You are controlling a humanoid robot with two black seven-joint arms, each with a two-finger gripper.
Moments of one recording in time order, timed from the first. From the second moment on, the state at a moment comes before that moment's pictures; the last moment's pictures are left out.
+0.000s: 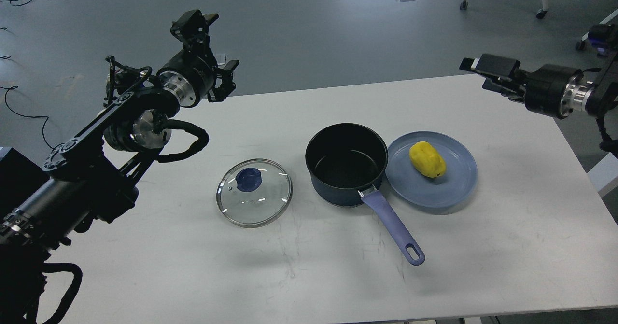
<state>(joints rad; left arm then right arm) -0.89 0.38 -0.68 -1.04 0.18 0.11 -0.02 0.72 -0.77 0.55 1.10 -1.34 0.28 0.26</state>
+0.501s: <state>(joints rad) -0.86 0.38 -0.68 -1.06 0.20 0.11 -0.03 0.81 -0.62 0.21 1.02 -1.47 0.21 0.26</state>
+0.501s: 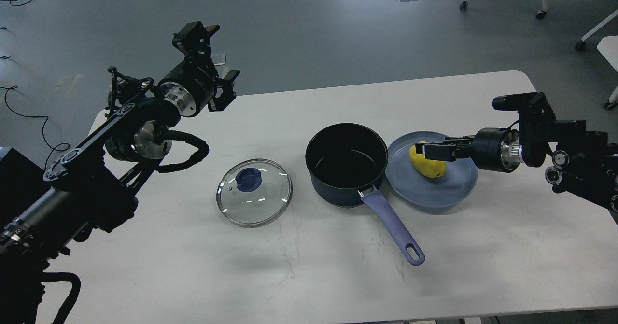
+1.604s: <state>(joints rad) -0.85 0.38 -0.69 -1.06 0.23 0.12 -0.16 0.94 -0.50 0.12 0.96 -1.52 0.12 0.27</state>
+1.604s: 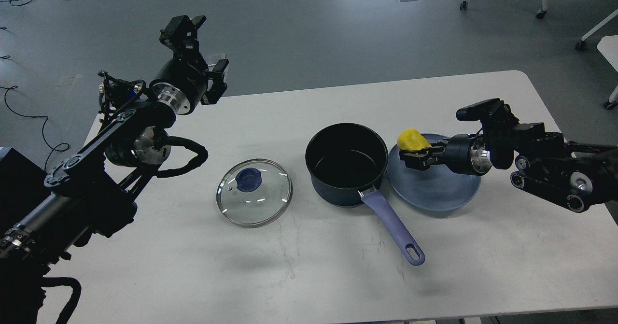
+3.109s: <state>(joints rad) -0.70 0.36 -0.80 -1.14 0.06 -0.03 -0.04 0.81 -0.38 0.65 1.02 -0.09 0.18 0.17</state>
